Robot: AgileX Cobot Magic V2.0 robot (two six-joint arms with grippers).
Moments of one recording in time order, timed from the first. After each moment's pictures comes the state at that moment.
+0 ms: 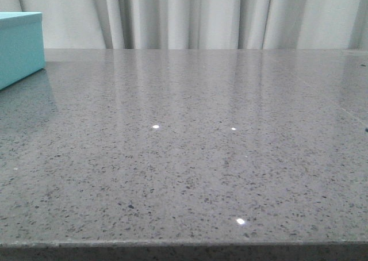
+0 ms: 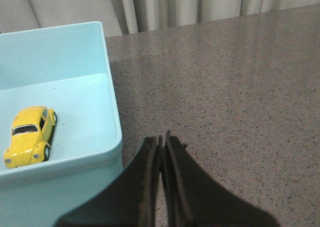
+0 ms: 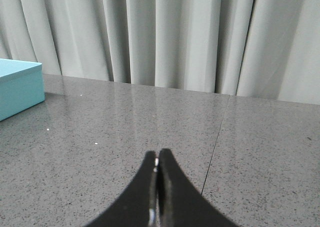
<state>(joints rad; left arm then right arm) -0.05 0.33 -0.40 -0.53 0.43 0.54 0.43 0.19 -0.32 -0.28 0.20 0.39</state>
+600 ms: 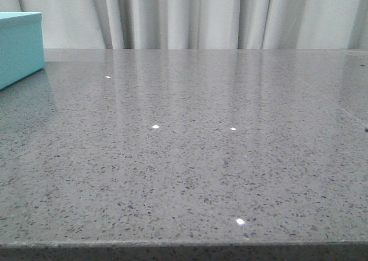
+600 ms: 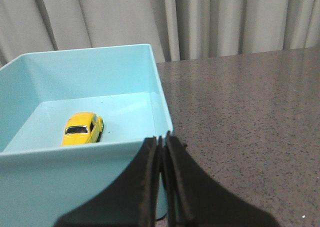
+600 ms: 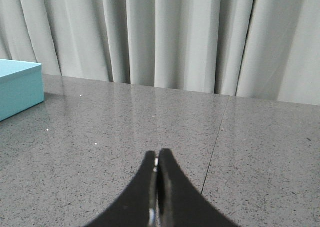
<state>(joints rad) -0.05 0.11 -0.20 -0.26 0.22 0.25 0.43 0.19 -0.32 -0.29 0.19 0.39</state>
